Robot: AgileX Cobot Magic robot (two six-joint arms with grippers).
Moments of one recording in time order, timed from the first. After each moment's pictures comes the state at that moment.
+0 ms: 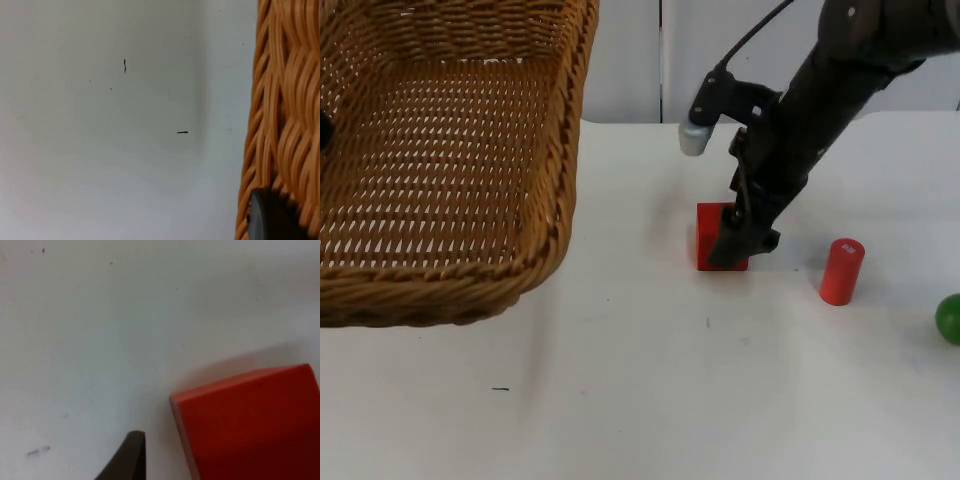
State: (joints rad) right arm 0.44 2.37 -1.81 0.33 0.75 -1.08; left arm 0.13 1.57 -1.22 -0.51 1.21 0.25
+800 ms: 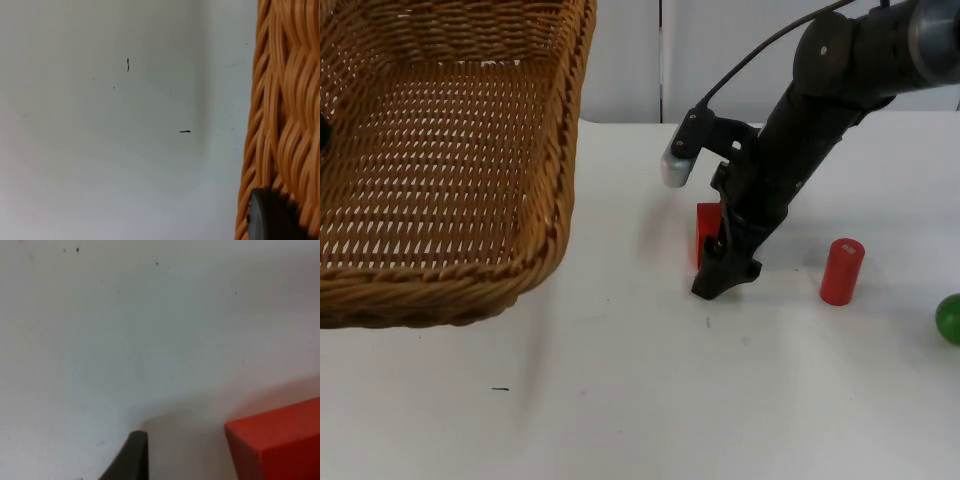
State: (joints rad) right arm 0.46 2.44 -1.84 0.37 0.78 -1.09; left arm 0.13 1.57 -1.22 -0.51 1.21 0.25
